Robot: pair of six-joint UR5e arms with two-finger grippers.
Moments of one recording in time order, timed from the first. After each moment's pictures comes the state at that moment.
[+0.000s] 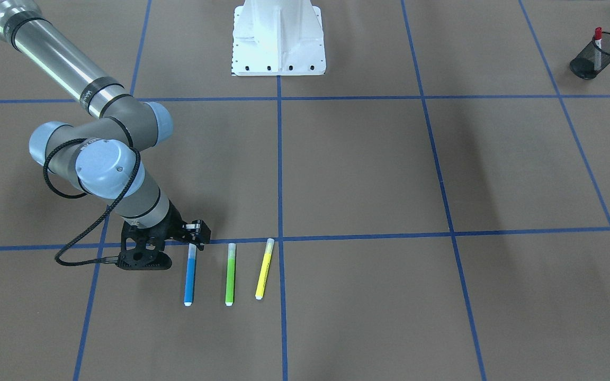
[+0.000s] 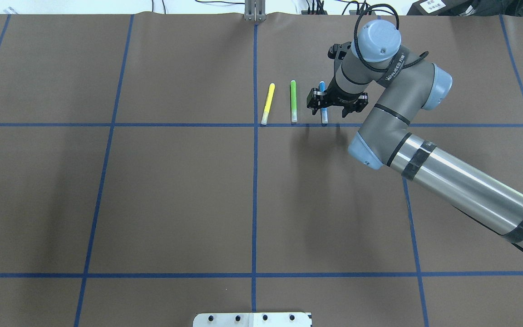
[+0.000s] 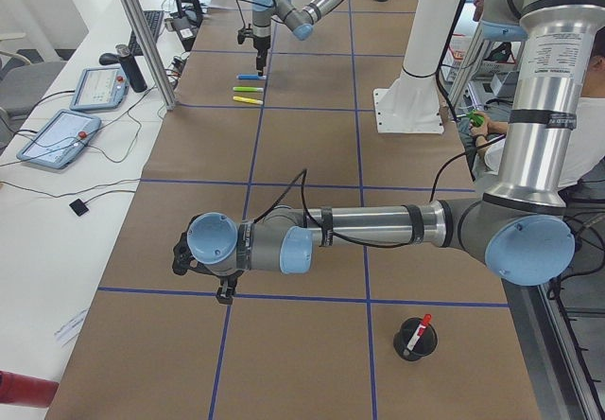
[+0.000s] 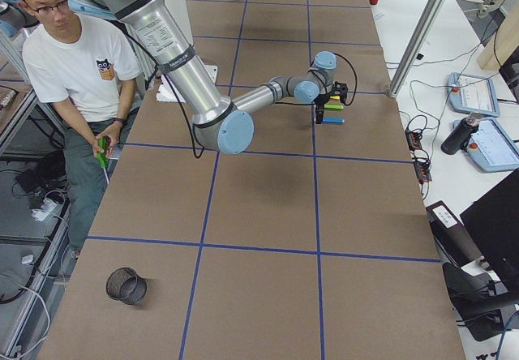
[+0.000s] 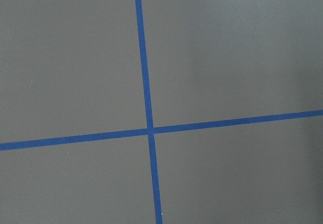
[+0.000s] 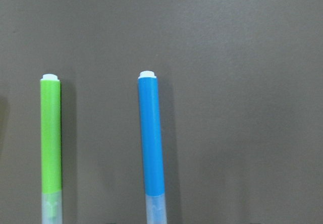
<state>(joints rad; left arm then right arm) -1.63 -1.68 -1.41 -1.69 -2.57 0.07 0.79 -0.87 1.23 -1.21 2.06 1.07</state>
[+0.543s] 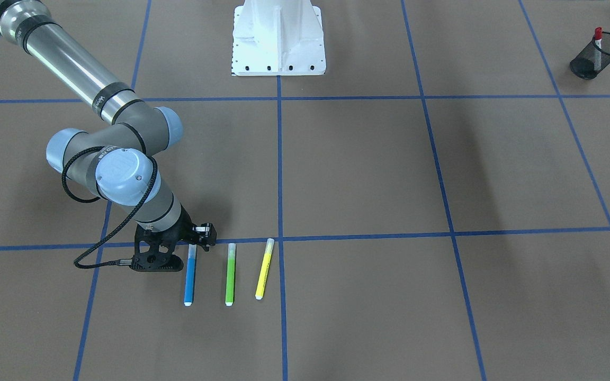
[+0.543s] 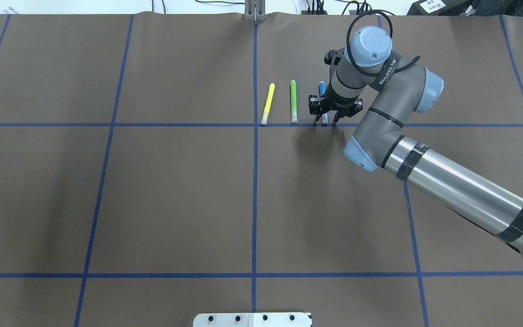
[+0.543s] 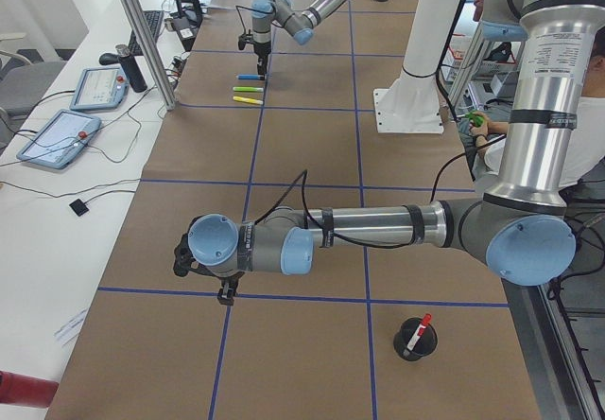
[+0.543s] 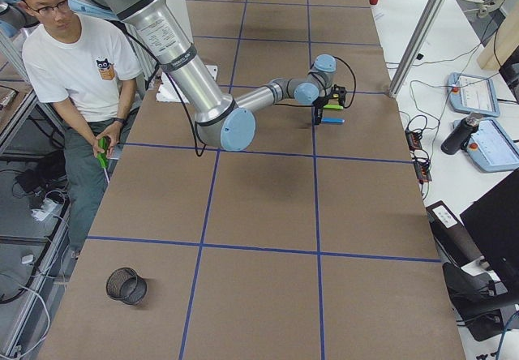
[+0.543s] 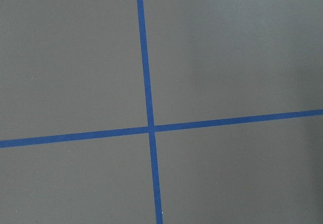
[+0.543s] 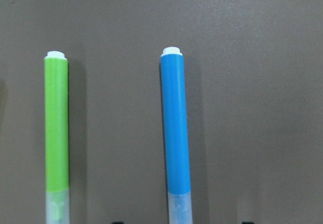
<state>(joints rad) -1.63 -1.68 -1.41 -1.69 -2.57 0.07 0.78 -0.85 1.19 -1.21 2.06 1.07</state>
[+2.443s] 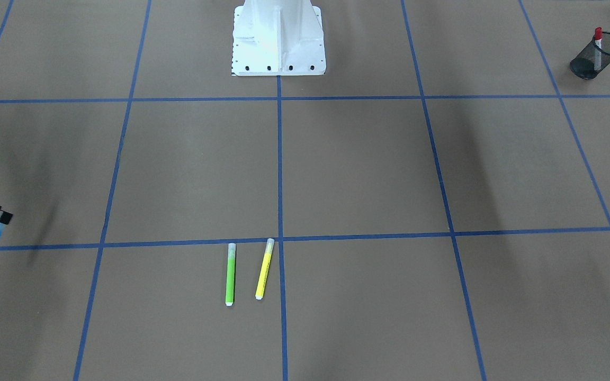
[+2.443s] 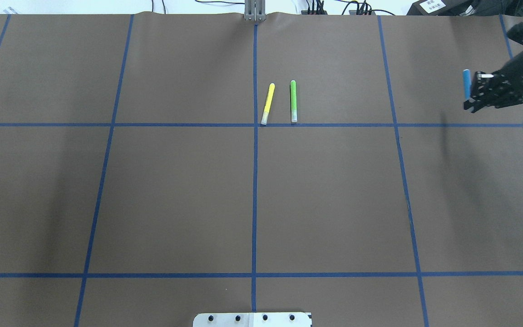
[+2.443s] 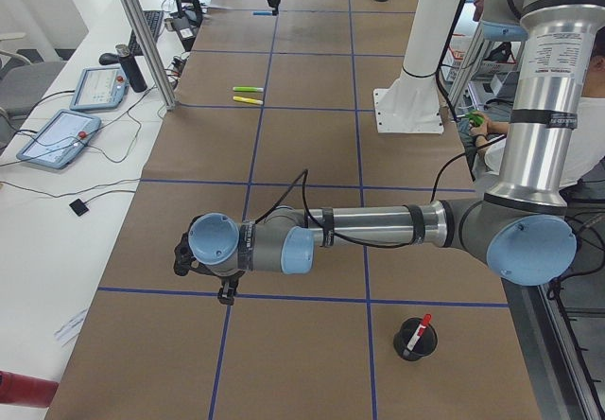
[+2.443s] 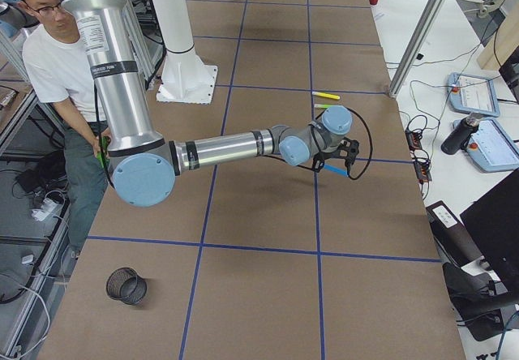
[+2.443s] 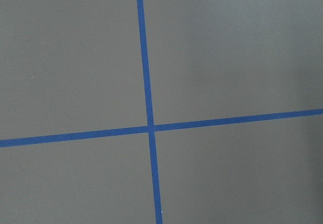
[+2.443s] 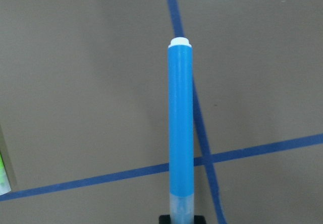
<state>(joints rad) -1.63 -1.68 -1.42 -1.69 -2.57 0.07 1.25 -1.39 1.51 -1.22 2.46 0.80</state>
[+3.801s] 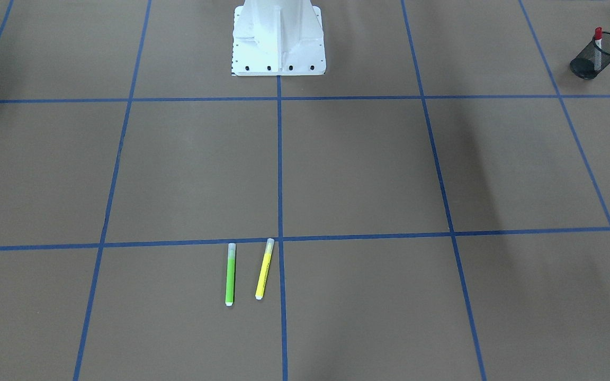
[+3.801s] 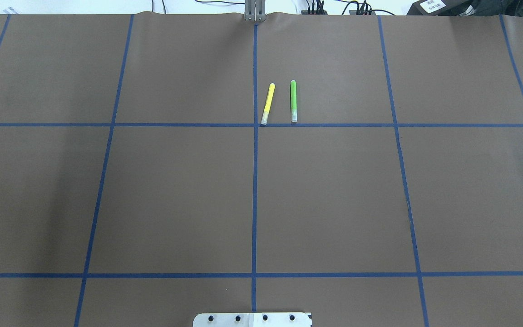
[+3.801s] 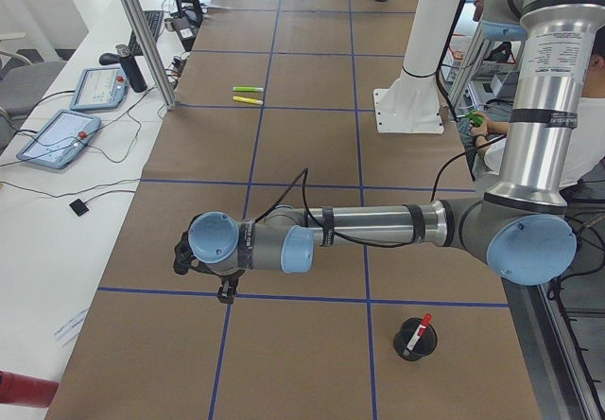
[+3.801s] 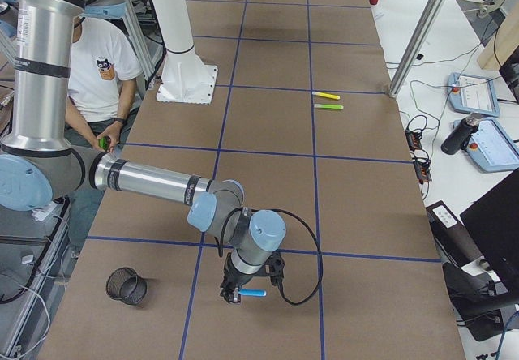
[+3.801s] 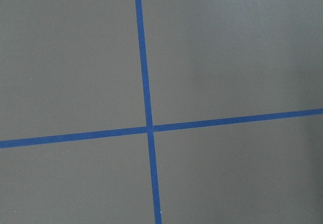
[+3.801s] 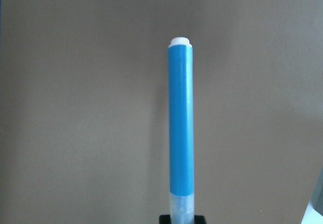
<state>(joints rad) -1.63 -1.68 -1.42 -1.69 -2.57 0.08 1.60 -1.75 1.62 -1.92 2.04 -0.43</state>
